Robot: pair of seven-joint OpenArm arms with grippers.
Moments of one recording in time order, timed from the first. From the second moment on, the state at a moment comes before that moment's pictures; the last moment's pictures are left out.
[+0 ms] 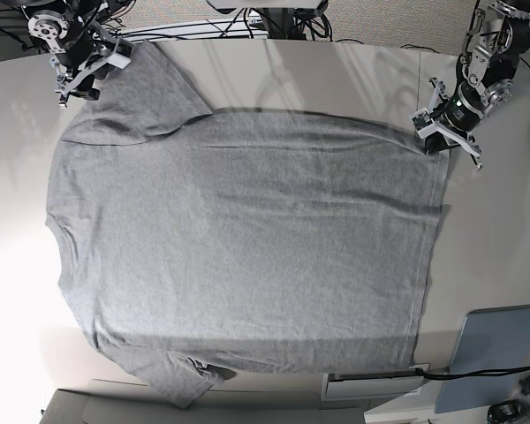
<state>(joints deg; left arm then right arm) 20.8 -35.8 7.5 86.9 31.4 -23.9 2.3 -47.2 38.2 2.0 108.1 -45.3 21.0 -15.5</state>
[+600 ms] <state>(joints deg) 20.8 -35.8 7.5 87.0 31.2 -23.9 2.4 -33.7 37.2 -8.5 101.5 -47.3 18.3 -18.5</state>
